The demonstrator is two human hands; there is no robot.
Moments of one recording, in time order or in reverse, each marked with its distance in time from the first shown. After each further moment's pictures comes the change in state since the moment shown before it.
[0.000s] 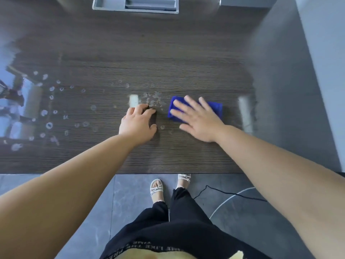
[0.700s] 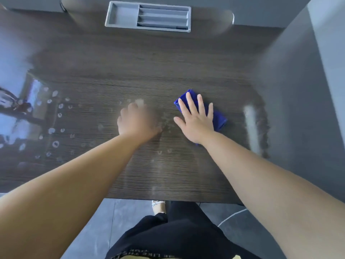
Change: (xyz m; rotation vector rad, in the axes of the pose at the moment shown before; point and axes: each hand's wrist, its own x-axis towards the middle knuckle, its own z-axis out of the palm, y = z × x) left_hand 0.052 -0.013 -0.030 0.006 0.032 -0.237; right_hand 0.071 -0.015 -0.022 0.208 0.034 0.395
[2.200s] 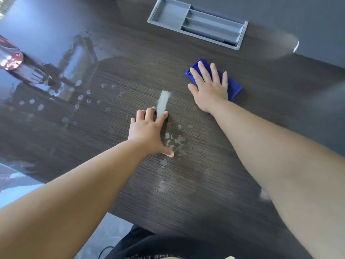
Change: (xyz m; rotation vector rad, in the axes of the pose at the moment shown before) left_hand 0.032 0.004 -0.015 0.094 -0.108 -0.042; right_hand 0.170 -0.017 -0.064 -0.128 0.050 -0.237
